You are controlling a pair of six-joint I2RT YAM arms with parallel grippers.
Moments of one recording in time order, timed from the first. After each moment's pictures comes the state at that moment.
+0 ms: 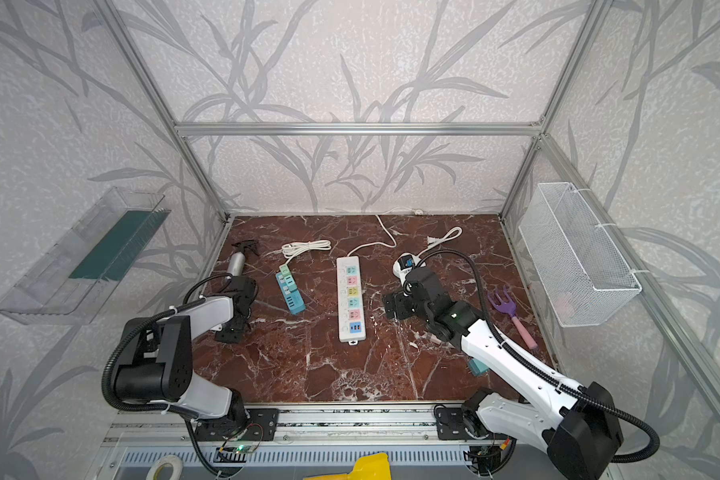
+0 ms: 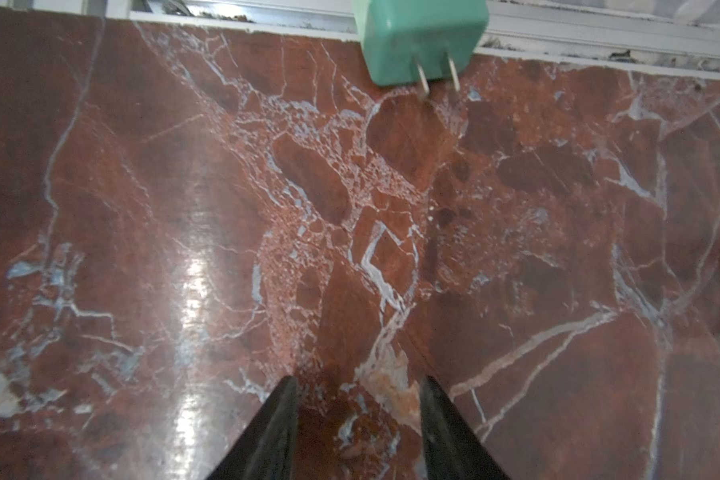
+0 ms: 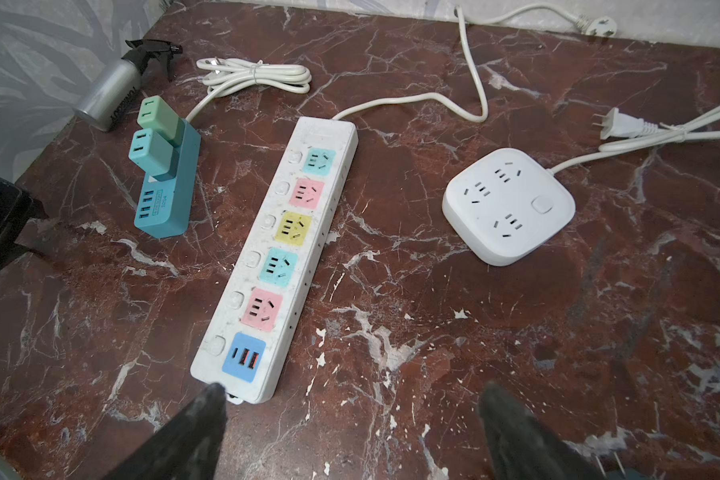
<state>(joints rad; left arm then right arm) 0.04 1.53 0.69 -0.58 -0.54 -1.54 0.64 1.10 0.84 -0.42 0.07 0.28</state>
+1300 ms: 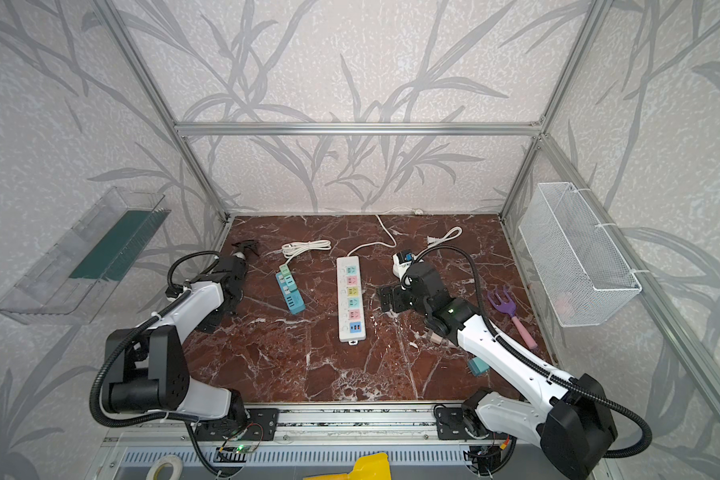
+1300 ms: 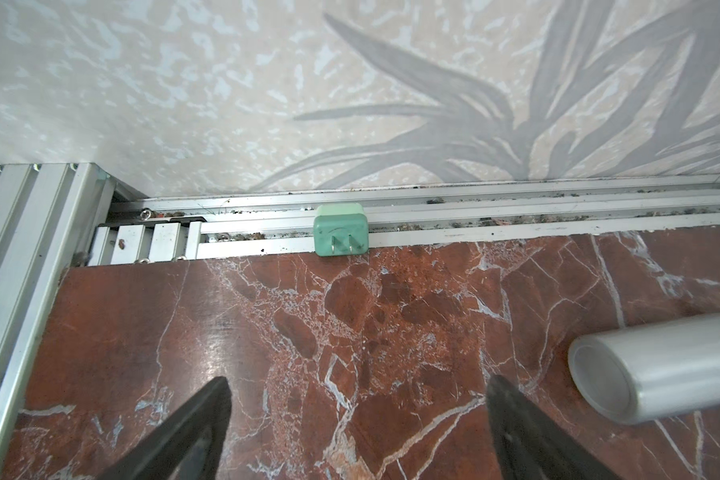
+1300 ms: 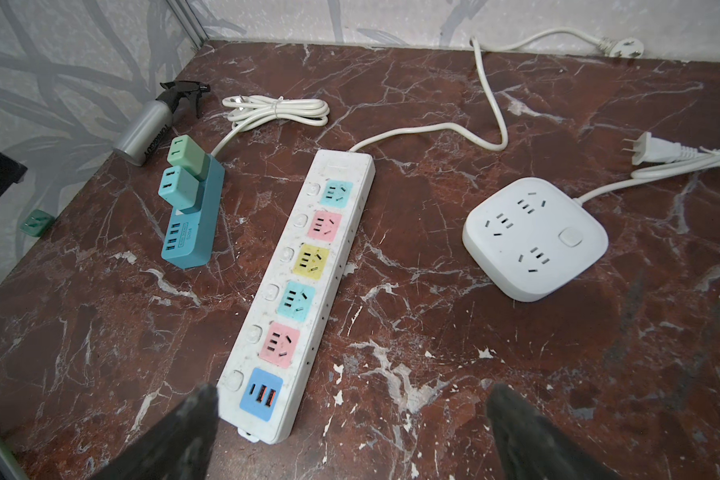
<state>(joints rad) 0.10 1.45 0.89 -0.77 -0.82 -1.35 0.61 1.15 0.83 -0.29 -0.02 0.30</state>
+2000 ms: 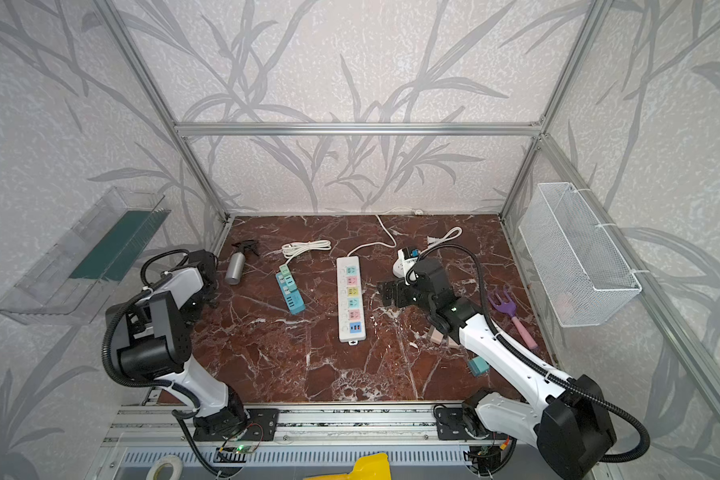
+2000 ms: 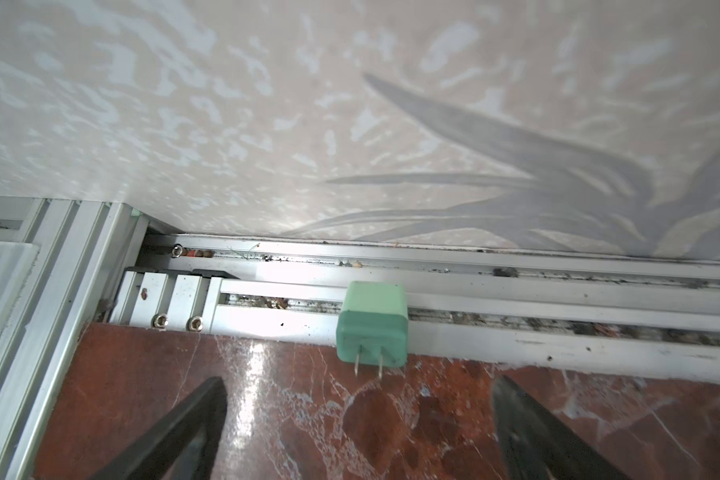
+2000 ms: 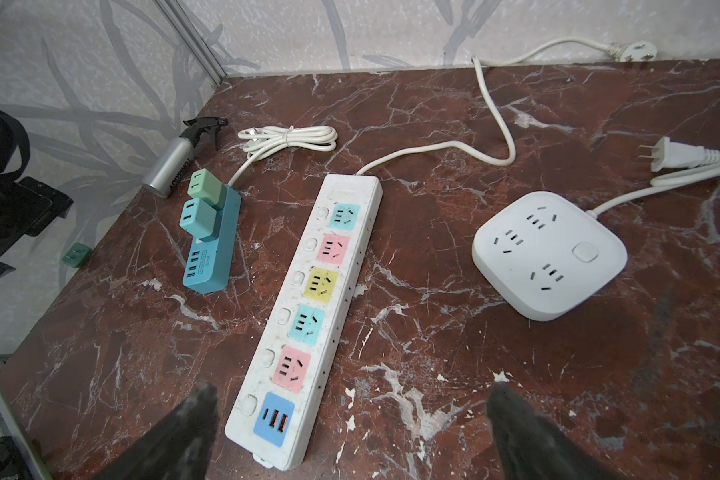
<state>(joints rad) 0.39 1.71 1.08 -0.78 -0.77 -1.19 0.53 1.15 0.80 -0.19 -0.11 0.33</state>
